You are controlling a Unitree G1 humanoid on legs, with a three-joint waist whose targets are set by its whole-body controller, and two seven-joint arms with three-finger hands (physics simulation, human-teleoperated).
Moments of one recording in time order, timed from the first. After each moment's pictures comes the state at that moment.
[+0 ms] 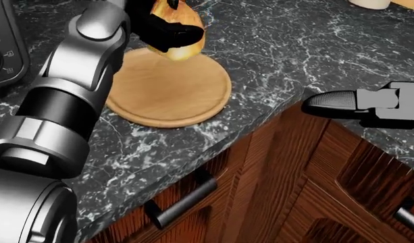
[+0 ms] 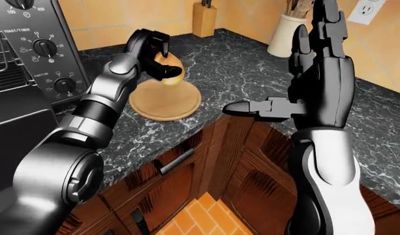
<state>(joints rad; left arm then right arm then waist) -1.39 0.13 0.06 1.14 0.12 0.12 -0.09 -0.46 -0.30 -0.29 -0.83 0.26 0.78 -0.14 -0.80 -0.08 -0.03</state>
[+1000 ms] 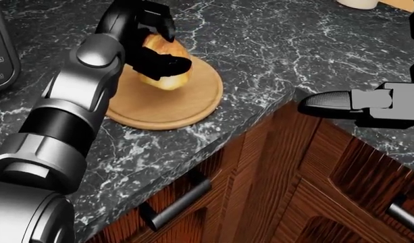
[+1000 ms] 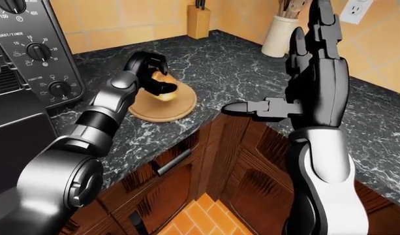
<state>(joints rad) -1.32 0.14 0.07 1.20 0.16 0.15 -0.08 -0.46 -0.28 -0.27 -0.81 0.23 0.77 -0.12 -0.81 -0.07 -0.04</state>
